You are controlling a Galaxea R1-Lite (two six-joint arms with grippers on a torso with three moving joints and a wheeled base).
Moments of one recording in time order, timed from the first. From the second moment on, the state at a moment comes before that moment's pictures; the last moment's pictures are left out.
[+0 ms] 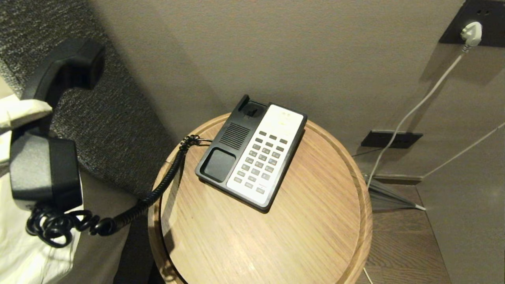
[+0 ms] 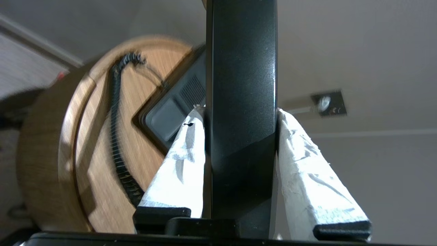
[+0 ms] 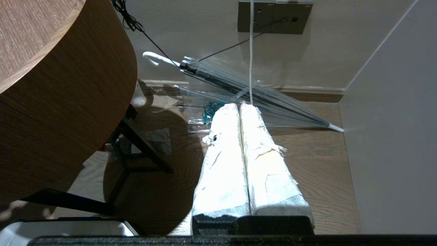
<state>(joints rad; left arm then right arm) -0.60 0.82 -0.83 -0.05 0.13 -0.90 -0.01 0.01 0.00 -0.05 0.01 -0.01</state>
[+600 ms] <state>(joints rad) -0.54 0.74 -0.65 -0.10 0.01 -0.91 -0.01 0.01 0.00 -0.05 0.01 -0.01</state>
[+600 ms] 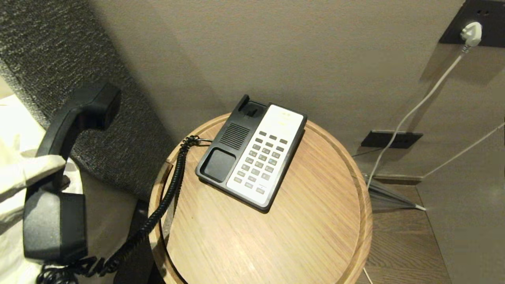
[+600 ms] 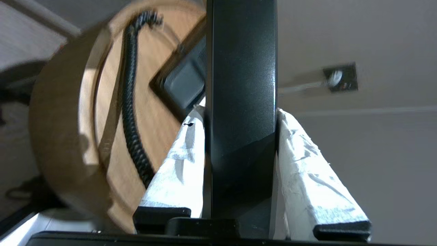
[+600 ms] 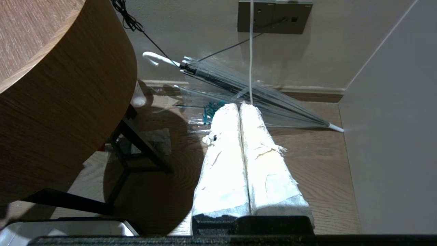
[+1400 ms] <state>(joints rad) -0.54 0.69 -0.64 -0.12 -0.01 -0.91 -0.01 0.01 -0.03 -0.04 0.00 -0.01</state>
